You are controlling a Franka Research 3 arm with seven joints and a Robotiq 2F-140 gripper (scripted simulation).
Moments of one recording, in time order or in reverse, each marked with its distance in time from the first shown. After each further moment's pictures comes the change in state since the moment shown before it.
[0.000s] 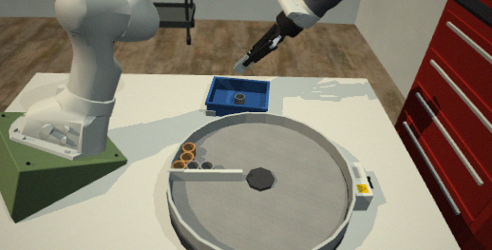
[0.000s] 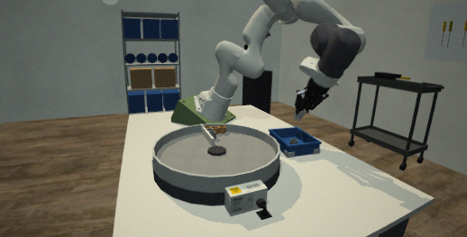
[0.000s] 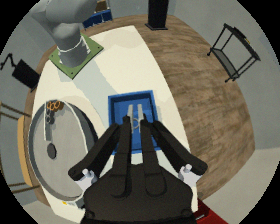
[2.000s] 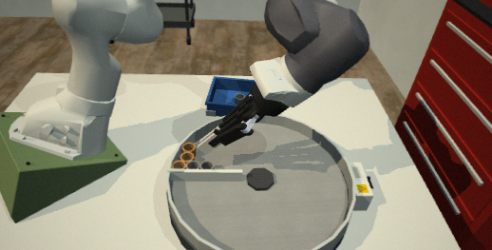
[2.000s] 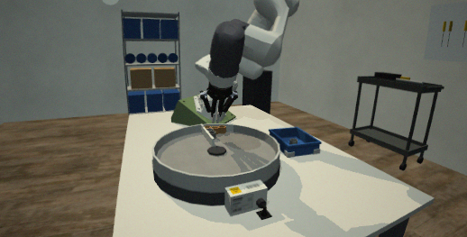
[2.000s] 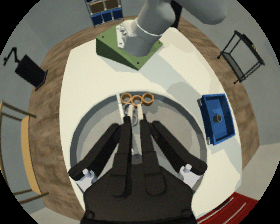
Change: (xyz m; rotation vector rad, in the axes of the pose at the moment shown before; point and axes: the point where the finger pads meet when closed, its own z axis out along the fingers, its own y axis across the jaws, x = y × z) arm 0.006 -0.340 0.014 -0.002 0.001 0.006
